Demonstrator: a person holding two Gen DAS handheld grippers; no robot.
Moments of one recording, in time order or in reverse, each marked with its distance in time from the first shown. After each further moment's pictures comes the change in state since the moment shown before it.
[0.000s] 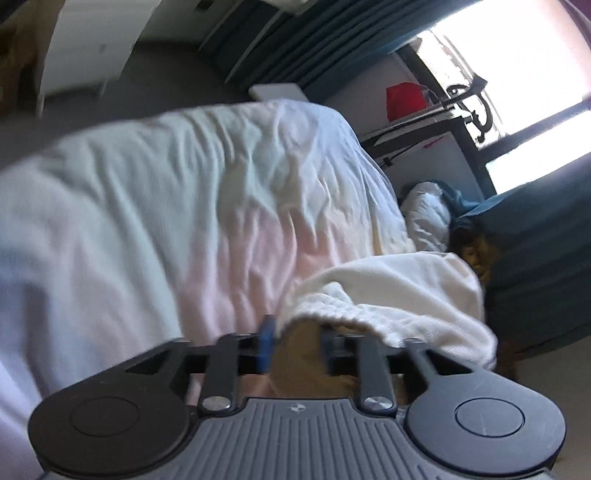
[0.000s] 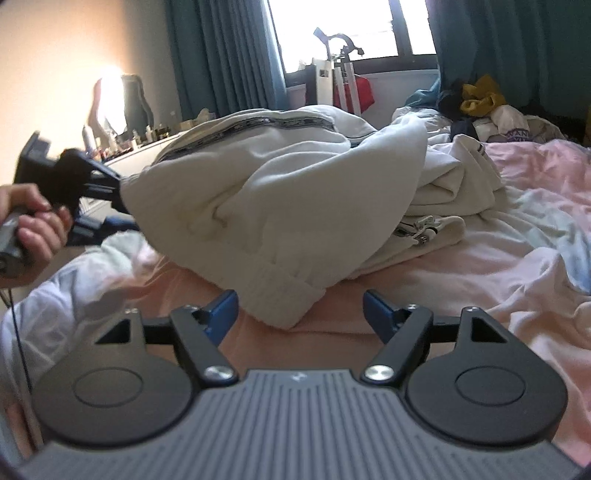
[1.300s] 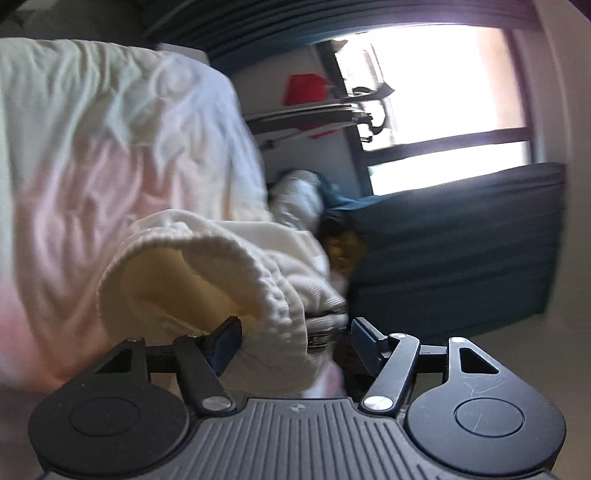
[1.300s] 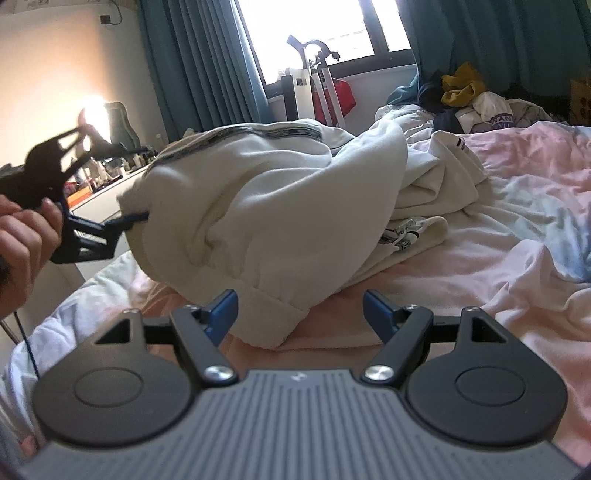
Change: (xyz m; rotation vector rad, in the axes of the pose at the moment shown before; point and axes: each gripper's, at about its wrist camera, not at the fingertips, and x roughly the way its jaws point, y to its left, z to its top) left arm 0.018 -0.033 -0.053 -0.102 0.050 -0.475; right arm 0.001 -0.019 0.009 0.085 -0.022 0.001
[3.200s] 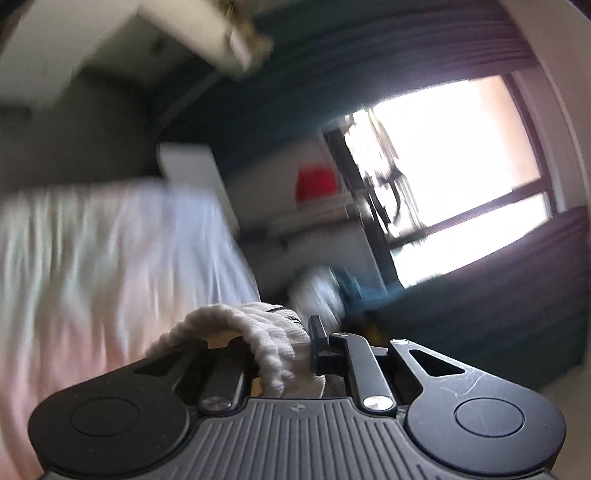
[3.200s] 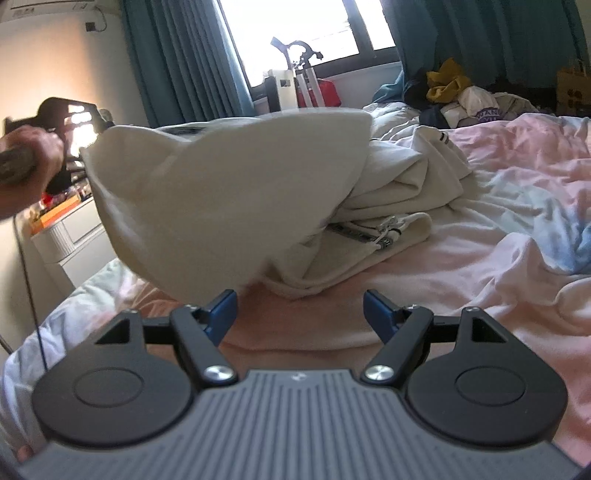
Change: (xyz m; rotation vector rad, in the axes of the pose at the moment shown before) left arm 0.037 -0.073 0.116 0.085 -0.334 0.183; right arm 0.005 -0.016 0.001 0.053 -0.010 -0.036
